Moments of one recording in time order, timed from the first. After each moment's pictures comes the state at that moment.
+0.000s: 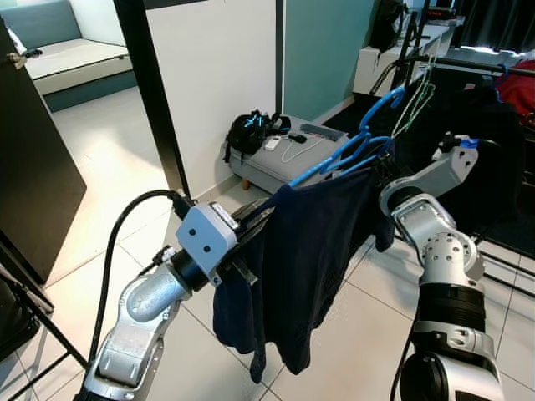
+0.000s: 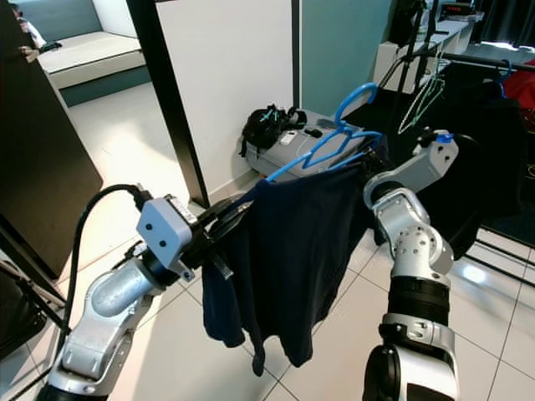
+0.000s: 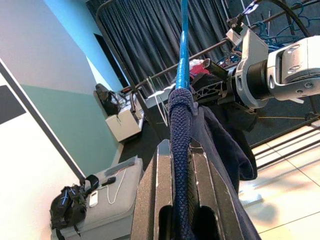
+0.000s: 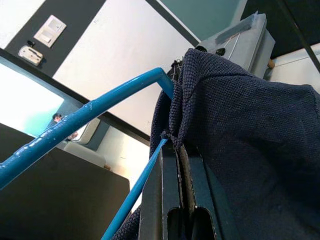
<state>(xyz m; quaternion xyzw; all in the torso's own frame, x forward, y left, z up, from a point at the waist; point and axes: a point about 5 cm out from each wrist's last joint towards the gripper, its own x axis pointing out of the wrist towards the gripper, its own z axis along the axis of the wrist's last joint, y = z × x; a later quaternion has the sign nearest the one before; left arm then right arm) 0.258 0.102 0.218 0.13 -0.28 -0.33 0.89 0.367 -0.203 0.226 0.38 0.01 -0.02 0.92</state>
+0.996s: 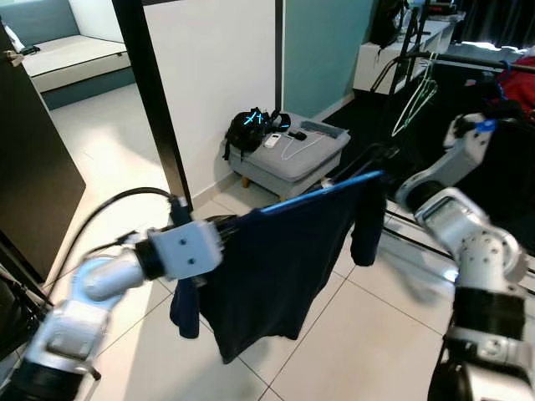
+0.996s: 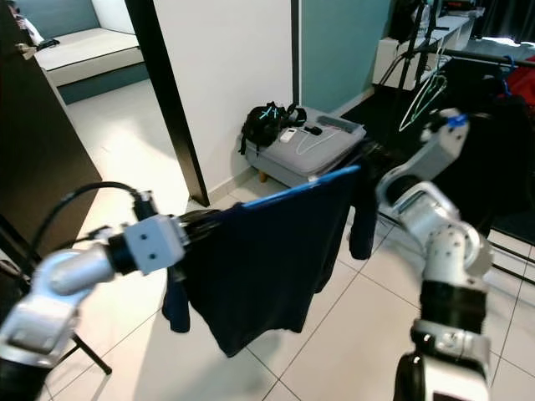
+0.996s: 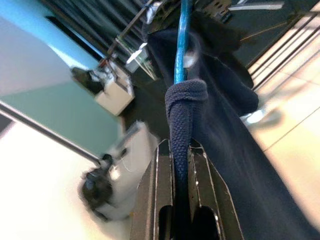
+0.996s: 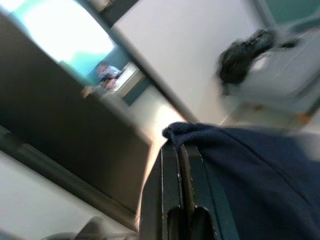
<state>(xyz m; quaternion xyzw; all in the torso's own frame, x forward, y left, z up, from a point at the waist) 0.273 0.129 0.210 0.30 -0.23 -0.38 0.84 0.339 -0.187 0.248 0.30 0.01 0.17 0.94</state>
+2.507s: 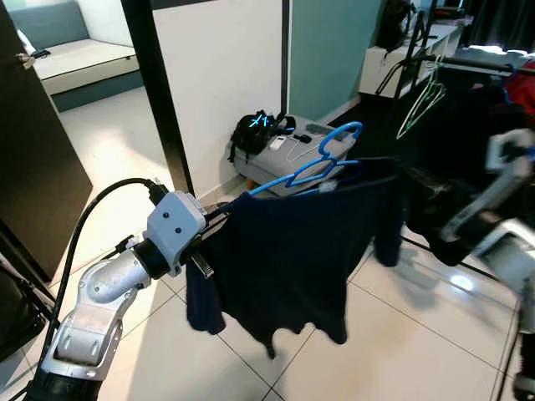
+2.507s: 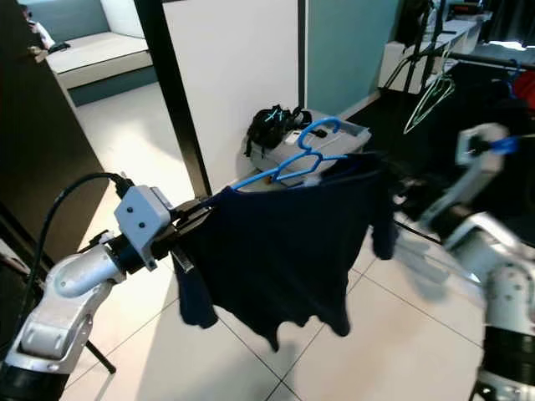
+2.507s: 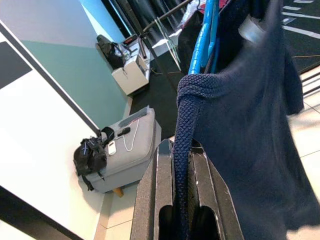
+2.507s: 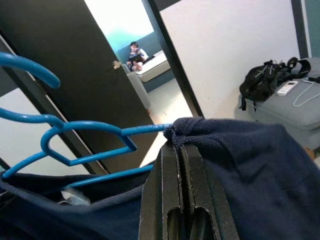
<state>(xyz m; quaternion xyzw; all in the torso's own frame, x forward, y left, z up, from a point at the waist) 0.279 0.149 0.211 0.20 -0.20 -0.32 0.90 0.300 -0.239 0.247 0.18 -0.02 0.25 0.95</state>
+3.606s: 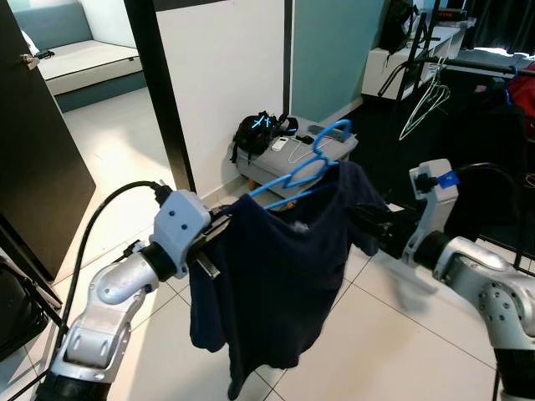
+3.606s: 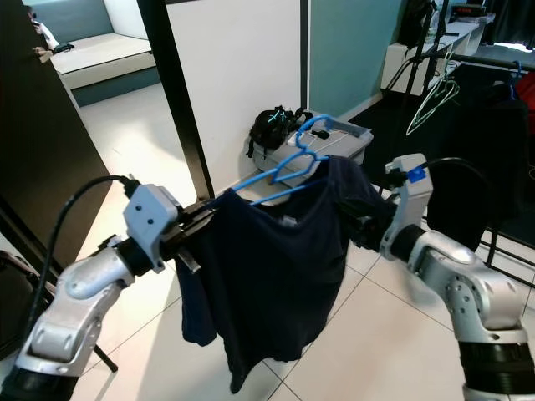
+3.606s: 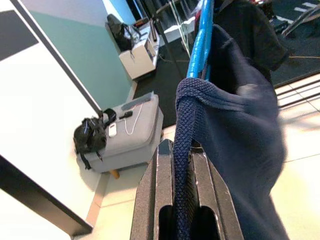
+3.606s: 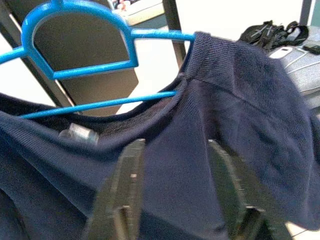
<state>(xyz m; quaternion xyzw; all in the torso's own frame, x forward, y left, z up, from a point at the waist) 0.283 0.149 0.200 0.17 -0.16 -0.30 0.93 0.300 -0.219 0.210 0.07 0.07 0.25 0.96</state>
